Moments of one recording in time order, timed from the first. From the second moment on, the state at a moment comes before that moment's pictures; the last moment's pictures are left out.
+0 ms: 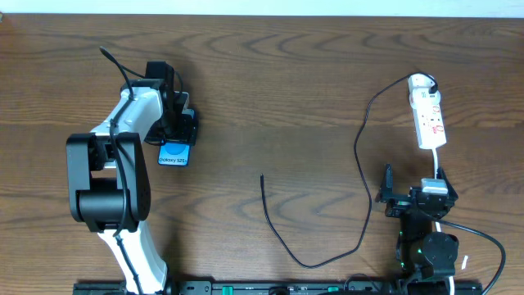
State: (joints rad) left arm 0.00 2.04 1.36 -0.84 0.01 0.11; right arm 0.06 0.01 0.01 -0.06 0.17 -0.06
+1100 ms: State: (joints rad) left arm 0.00 2.04 1.36 -0.76 0.01 0.11; right arm 0.06 0.01 0.01 -0.06 0.17 -0.06
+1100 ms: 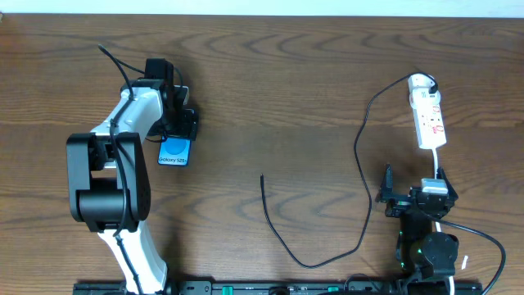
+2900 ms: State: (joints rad) left arm 0.00 2.04 1.36 -0.77 0.01 0.12; right arm 0.06 0.01 0.01 -0.06 0.17 -0.06
